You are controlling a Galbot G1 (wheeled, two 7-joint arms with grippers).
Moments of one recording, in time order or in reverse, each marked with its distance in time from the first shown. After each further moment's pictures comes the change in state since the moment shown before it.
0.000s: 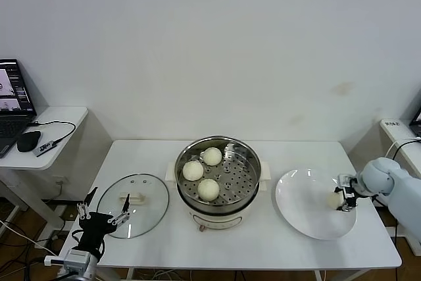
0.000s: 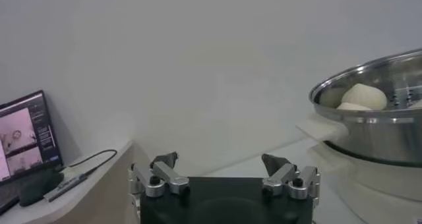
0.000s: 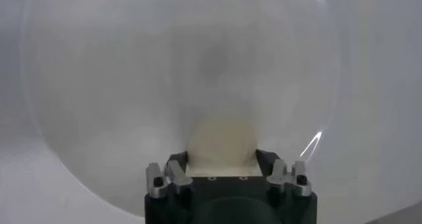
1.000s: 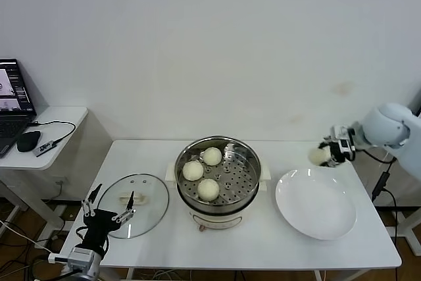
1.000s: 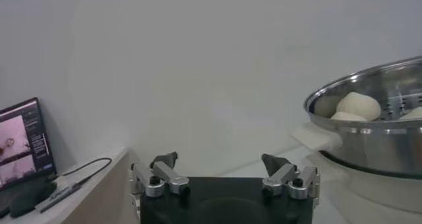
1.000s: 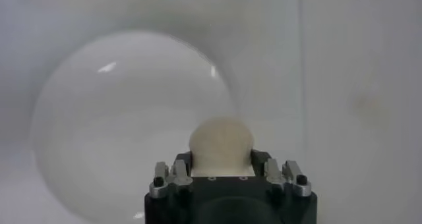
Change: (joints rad) left arm -0.019 0.007 0.025 -0.005 0.006 -0.002 -0.002; right arm 0.644 -0.106 -0.475 0.320 0.329 -0.154 -0.012
